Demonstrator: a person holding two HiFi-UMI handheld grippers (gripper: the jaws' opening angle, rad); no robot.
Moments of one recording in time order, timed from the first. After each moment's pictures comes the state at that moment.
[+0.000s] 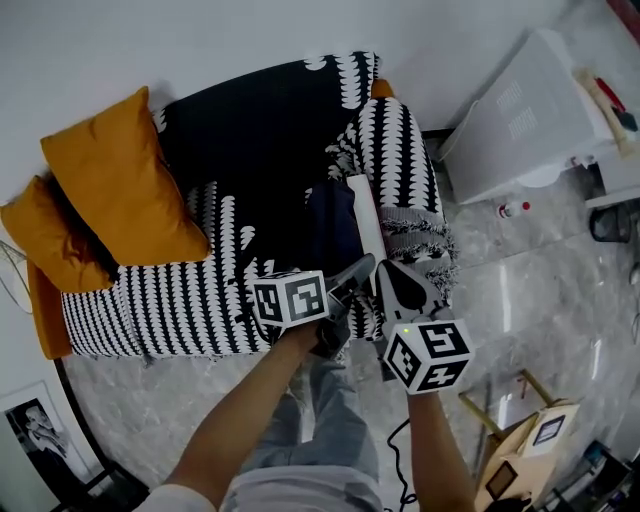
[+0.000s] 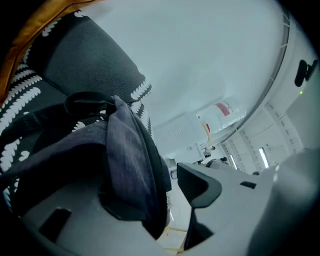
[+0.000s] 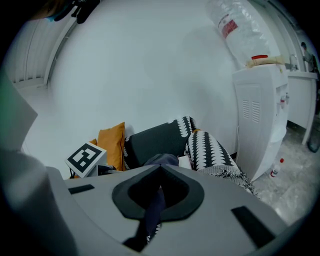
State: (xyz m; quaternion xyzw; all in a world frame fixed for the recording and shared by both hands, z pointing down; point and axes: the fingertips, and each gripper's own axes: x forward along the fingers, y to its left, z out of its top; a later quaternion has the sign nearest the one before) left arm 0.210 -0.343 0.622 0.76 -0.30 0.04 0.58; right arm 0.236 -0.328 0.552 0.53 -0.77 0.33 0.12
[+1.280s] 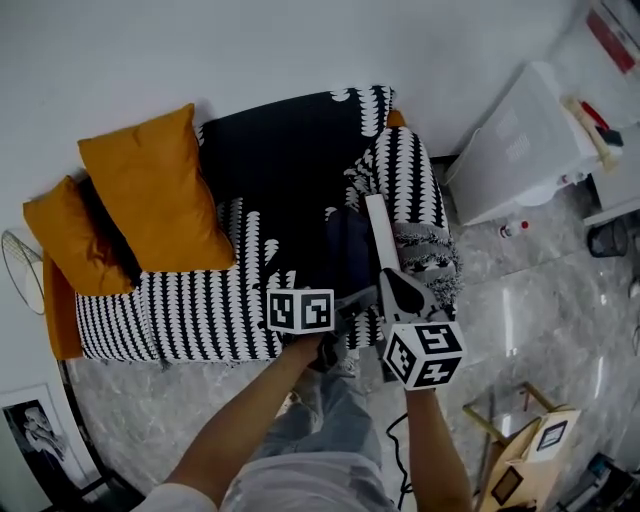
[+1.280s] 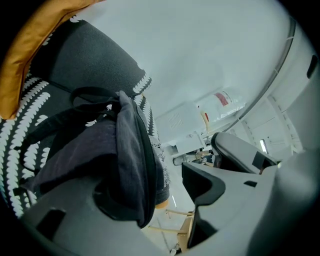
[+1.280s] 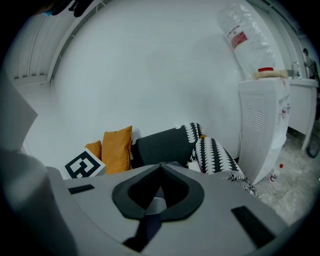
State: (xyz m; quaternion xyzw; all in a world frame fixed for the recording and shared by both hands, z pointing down) left arm 0.173 -0.295 0.601 0.75 -0.27 0.11 0.59; right arm 0.198 -0.317 0.506 0.53 -0.78 0.31 0.12
